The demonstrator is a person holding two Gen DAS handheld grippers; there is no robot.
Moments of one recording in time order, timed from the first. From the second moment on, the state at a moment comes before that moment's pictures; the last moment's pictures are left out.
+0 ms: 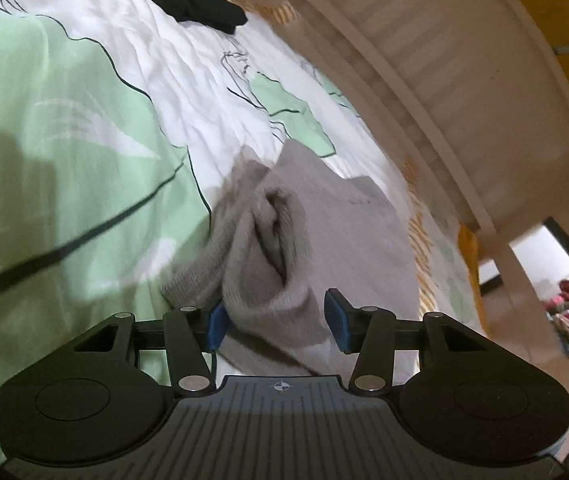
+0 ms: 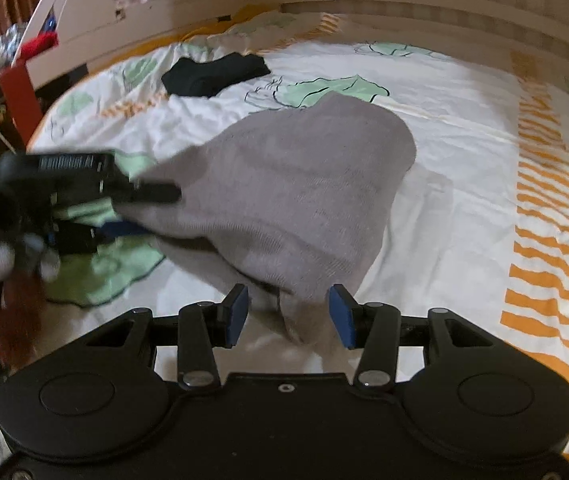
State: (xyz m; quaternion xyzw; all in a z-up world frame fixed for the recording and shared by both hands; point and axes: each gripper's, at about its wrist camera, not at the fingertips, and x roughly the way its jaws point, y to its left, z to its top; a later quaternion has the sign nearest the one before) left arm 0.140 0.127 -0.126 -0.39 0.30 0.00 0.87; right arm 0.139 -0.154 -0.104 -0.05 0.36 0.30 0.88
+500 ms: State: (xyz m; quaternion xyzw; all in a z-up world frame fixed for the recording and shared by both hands) left arm 0.174 0.160 -0.104 -0.29 0.35 0.01 0.89; right arm 0.125 -0.111 -0.106 -0.22 0.29 0.34 0.87
